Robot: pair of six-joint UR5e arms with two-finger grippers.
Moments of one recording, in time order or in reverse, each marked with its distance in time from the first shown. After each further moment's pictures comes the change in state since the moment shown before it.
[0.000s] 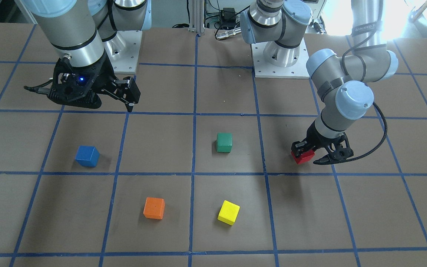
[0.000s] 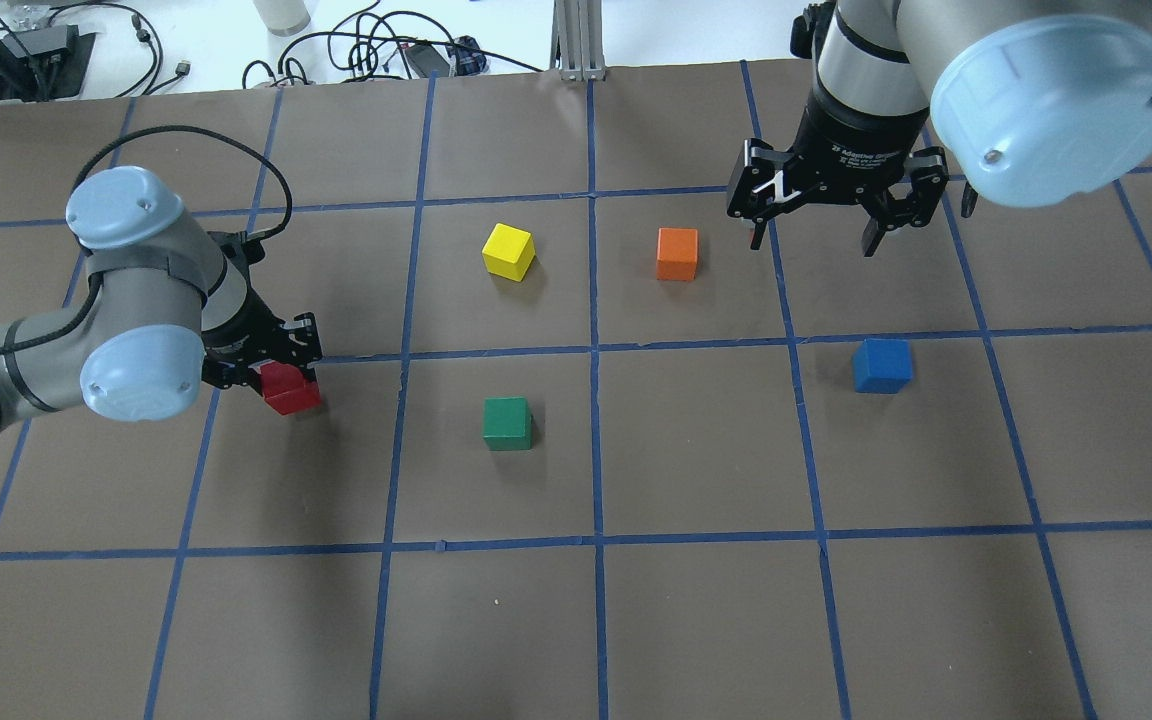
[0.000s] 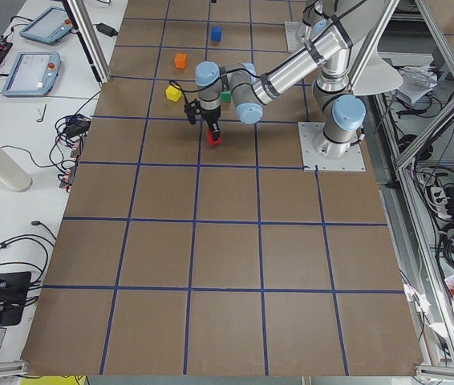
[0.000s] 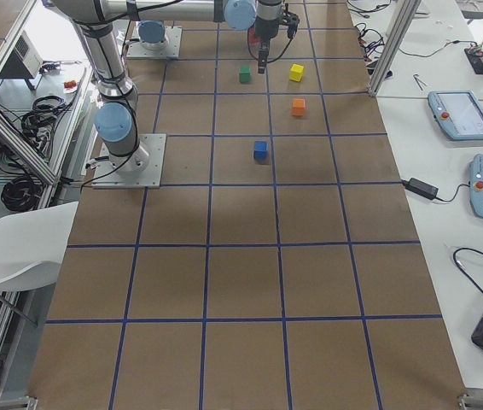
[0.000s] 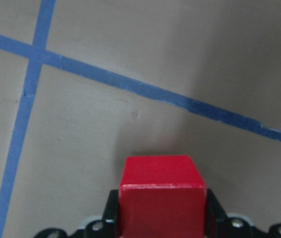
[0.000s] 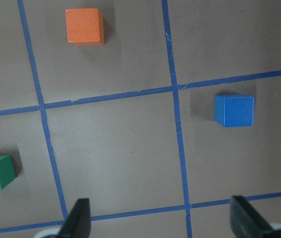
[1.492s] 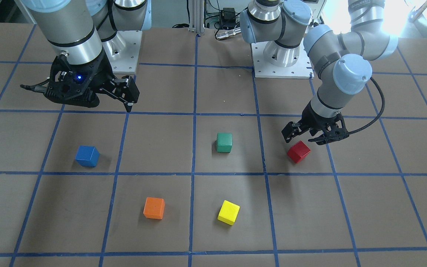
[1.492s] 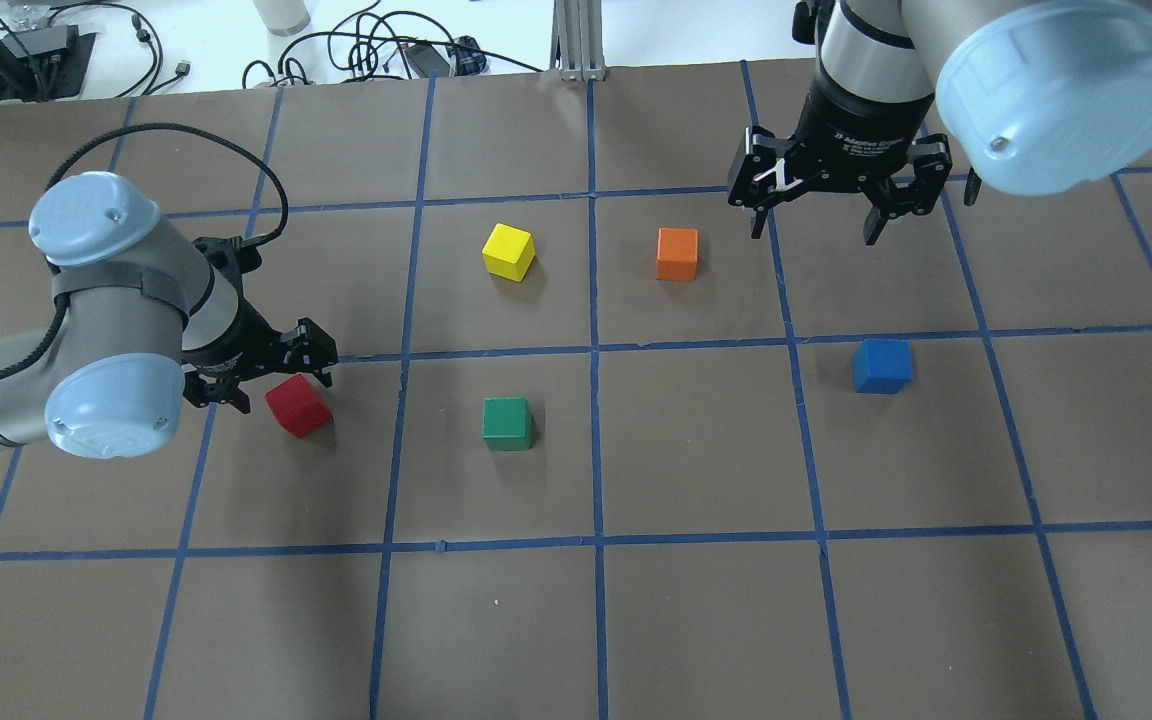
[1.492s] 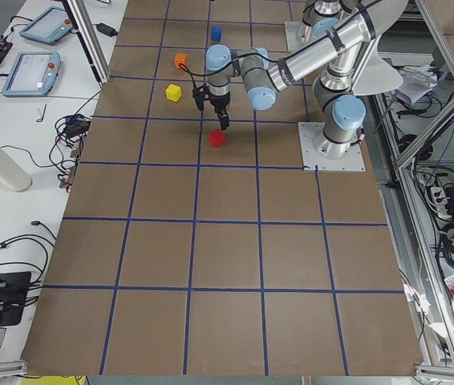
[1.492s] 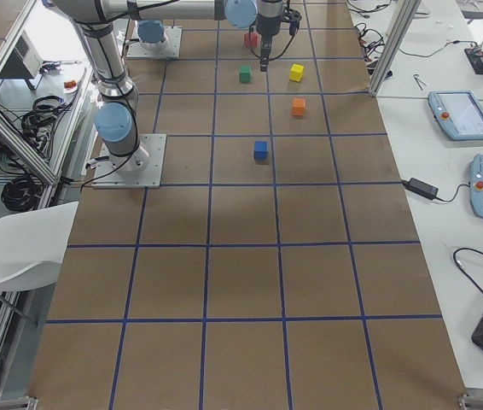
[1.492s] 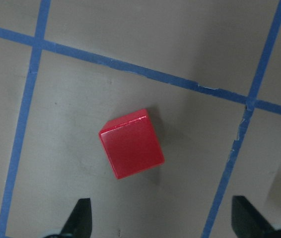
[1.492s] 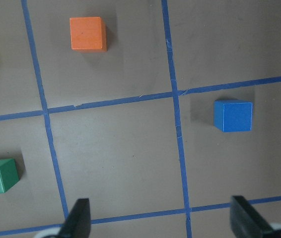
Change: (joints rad) left arm 0.007 0.127 -0.126 0.015 -0.039 -0.008; right arm -0.001 0.003 -0.019 0.001 0.000 -0.003
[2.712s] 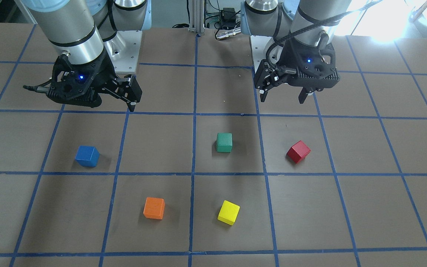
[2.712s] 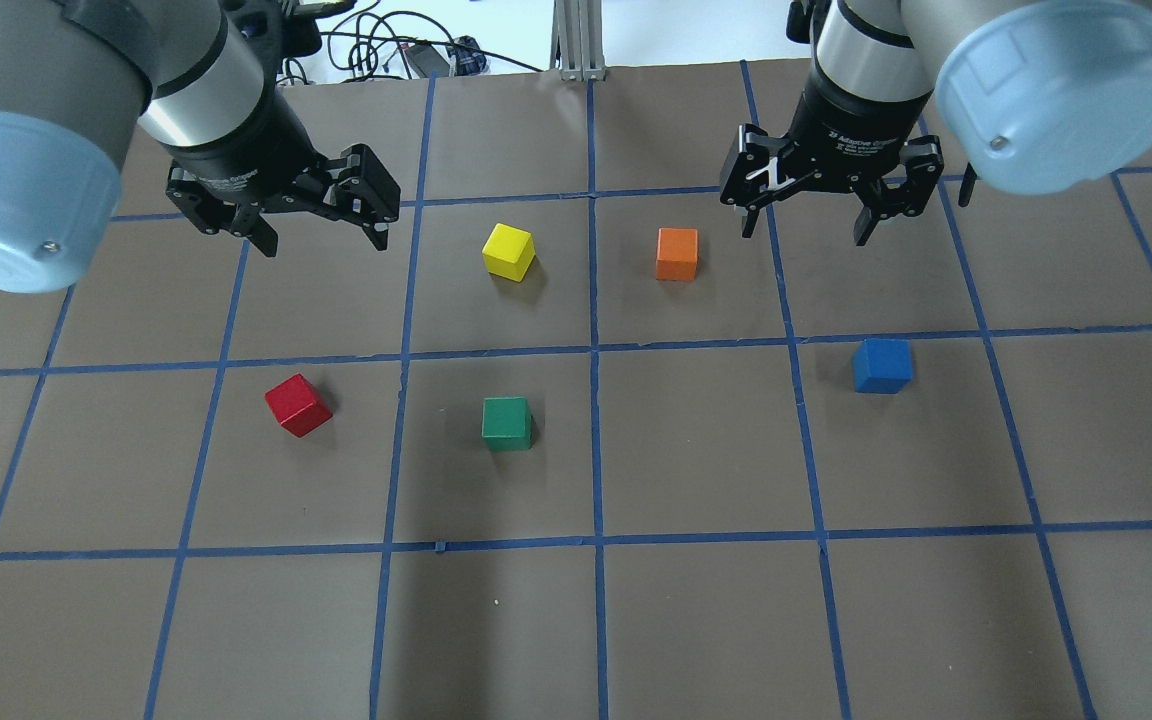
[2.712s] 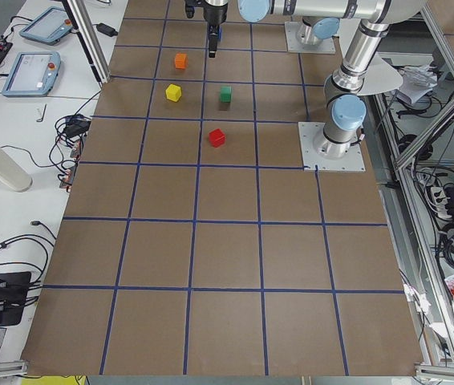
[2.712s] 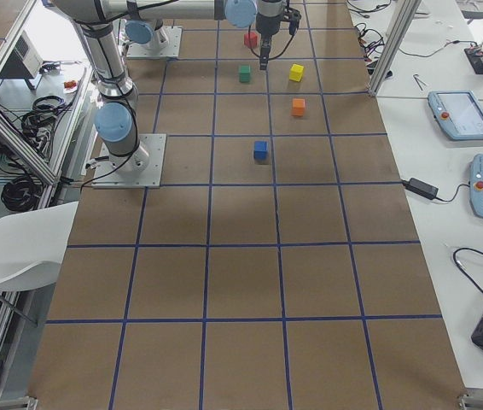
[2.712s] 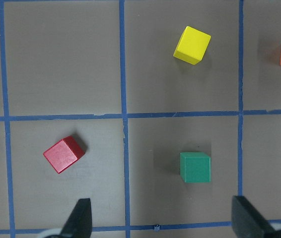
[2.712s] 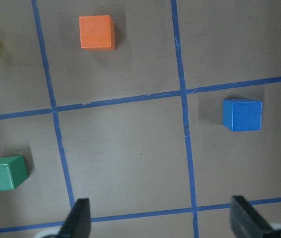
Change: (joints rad) left arm -0.268 0.117 0.486 -0.497 -0.004 0.027; right arm 0.001 0.000 -0.001 0.000 0.020 -0.002
